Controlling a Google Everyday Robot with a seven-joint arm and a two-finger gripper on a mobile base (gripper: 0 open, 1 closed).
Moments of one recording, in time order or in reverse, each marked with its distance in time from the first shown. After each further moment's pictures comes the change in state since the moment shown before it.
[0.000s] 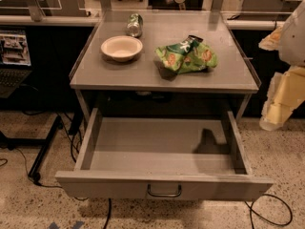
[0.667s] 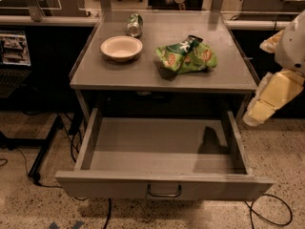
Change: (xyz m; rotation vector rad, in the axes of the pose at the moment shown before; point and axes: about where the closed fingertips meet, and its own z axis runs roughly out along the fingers) arm -0.007 -0.010 0.014 0.051 -0.118 0.128
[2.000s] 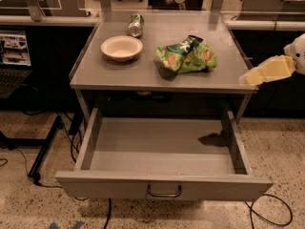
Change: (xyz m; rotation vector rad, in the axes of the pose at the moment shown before) arm 0.047 -0.113 0.052 0.132 -0.323 0.531
